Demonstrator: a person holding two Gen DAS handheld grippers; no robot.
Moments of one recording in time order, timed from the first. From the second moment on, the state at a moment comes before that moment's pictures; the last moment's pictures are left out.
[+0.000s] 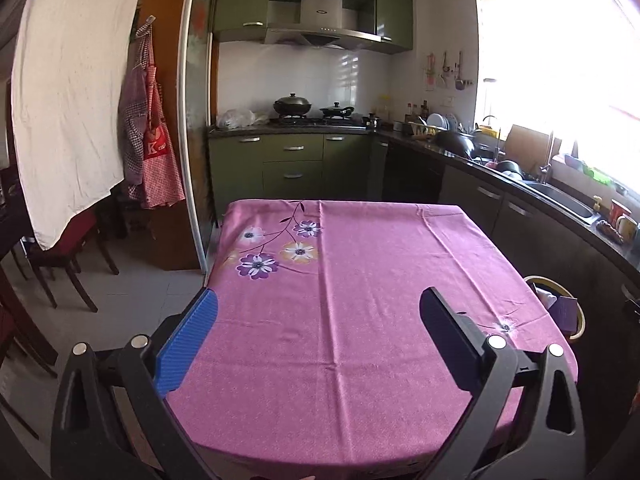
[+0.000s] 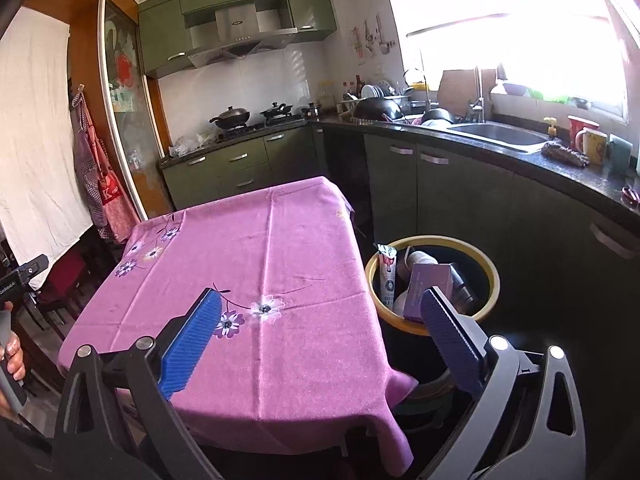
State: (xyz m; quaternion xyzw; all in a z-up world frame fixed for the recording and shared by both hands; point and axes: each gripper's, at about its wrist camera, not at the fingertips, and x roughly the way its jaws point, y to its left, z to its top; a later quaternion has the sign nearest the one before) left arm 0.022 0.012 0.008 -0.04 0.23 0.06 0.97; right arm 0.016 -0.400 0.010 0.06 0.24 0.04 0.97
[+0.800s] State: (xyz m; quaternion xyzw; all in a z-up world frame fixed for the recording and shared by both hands) left arm -0.005 -0.006 0.017 -0.02 0.20 0.05 0.98; right arm 0.001 -0.397 0.024 0.03 0.21 0.02 0.98
